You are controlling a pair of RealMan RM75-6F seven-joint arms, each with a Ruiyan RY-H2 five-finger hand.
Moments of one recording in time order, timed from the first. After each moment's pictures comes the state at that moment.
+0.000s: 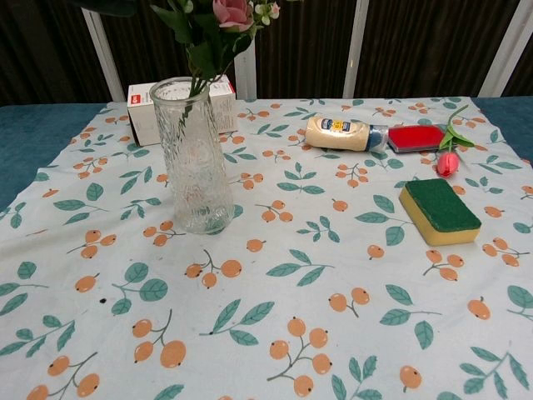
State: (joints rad) left arm -0.59 -1.16 -0.37 -1.91 1.27 1.07 -0.37; right arm 0.11 -1.05 0.09 -1.55 -1.42 1.37 0.27
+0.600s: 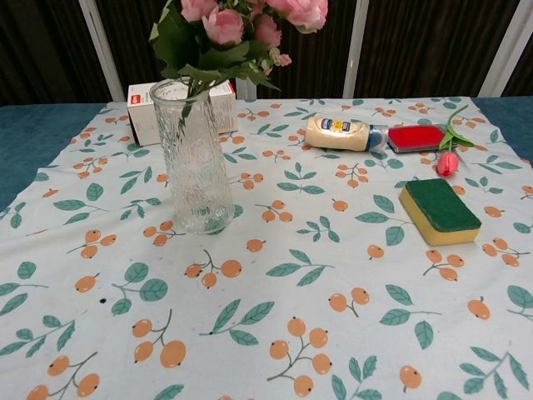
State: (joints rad) left arm -0.14 -1.15 -0.12 -1.70 1.62 1.67 -0.21; right arm 0.10 -1.04 0.07 -1.56 -1.50 1.41 0.27
